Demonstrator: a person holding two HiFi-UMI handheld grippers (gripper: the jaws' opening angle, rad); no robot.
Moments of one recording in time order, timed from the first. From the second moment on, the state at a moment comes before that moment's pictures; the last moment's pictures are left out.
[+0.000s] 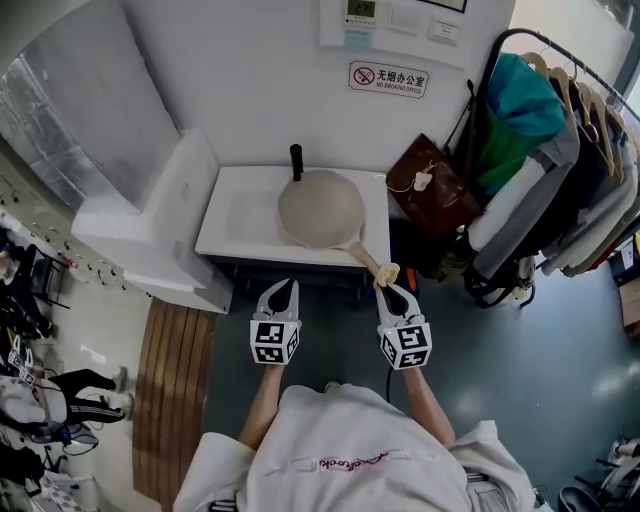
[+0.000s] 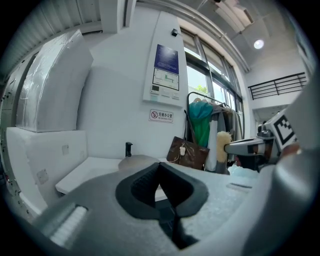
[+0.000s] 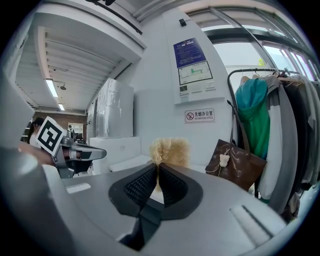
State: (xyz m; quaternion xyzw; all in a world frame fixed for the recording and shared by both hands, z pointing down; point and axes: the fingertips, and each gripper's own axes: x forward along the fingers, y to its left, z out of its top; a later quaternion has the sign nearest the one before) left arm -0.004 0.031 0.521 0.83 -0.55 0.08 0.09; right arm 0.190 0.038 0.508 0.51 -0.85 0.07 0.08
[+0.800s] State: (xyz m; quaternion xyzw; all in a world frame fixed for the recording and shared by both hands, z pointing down) left arm -0.005 0.033 0.539 0.82 -0.56 0.08 0.11; right arm 0.177 0.034 0.528 0.49 -0.86 0.08 0.09
